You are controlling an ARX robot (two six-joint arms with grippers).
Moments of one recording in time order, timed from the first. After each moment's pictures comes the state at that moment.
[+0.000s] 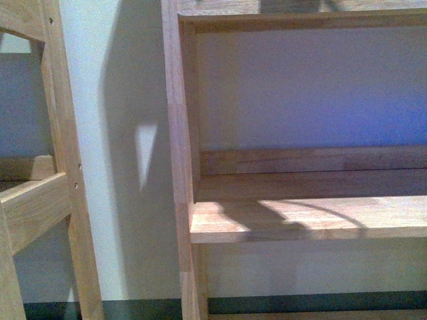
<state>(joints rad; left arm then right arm) 0.00 0.00 0.01 0.00 0.00 0.00 0.29 1.91 2.35 -0.22 -0.03 0.28</state>
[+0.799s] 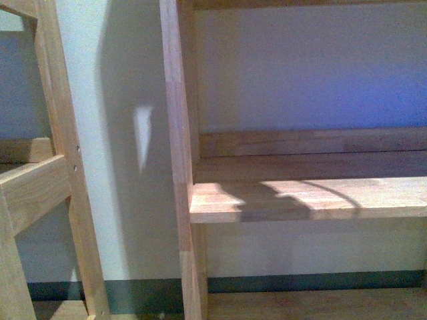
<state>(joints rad) 0.00 0.00 0.01 0.00 0.00 0.00 0.29 2.03 2.41 -0.15 -0.12 0.44</state>
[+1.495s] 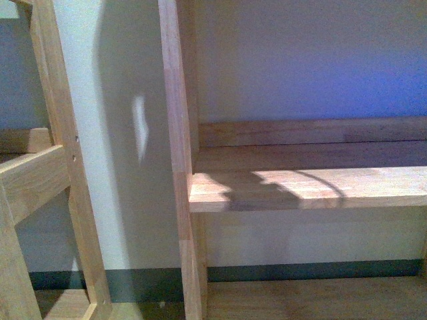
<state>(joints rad) 0.00 0.00 0.01 0.00 0.00 0.00 0.33 2.07 2.47 -0.16 -0.14 0.46</state>
